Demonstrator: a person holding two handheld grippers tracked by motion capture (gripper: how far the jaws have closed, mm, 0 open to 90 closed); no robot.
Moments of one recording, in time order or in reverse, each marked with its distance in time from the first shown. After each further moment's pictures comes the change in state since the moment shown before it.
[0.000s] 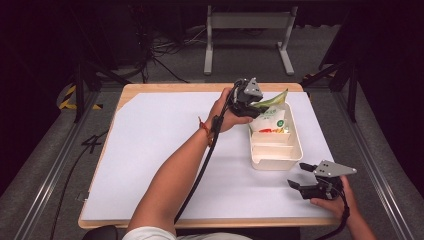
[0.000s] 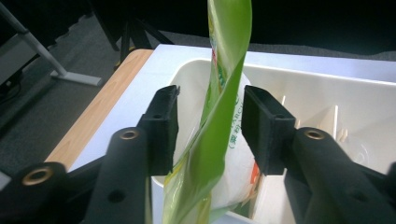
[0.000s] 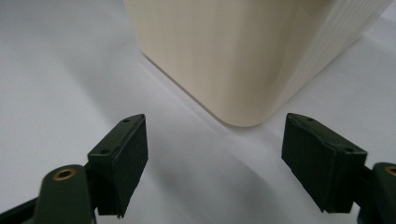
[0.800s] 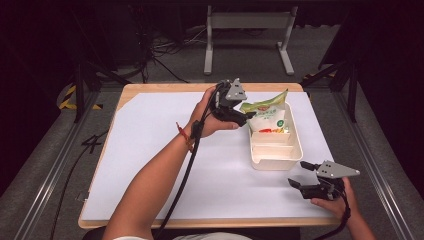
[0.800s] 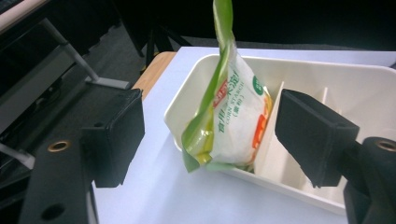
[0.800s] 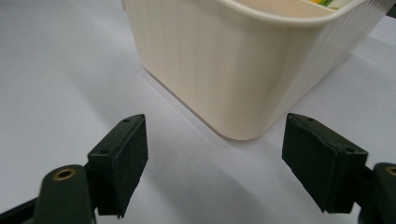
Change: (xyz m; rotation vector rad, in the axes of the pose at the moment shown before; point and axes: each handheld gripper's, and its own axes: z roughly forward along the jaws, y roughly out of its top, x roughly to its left) left arm -0.015 -0.012 -0.063 -0.020 0.085 0.037; right arm 0.003 0.003 -0.005 -0.047 -0.014 -0.014
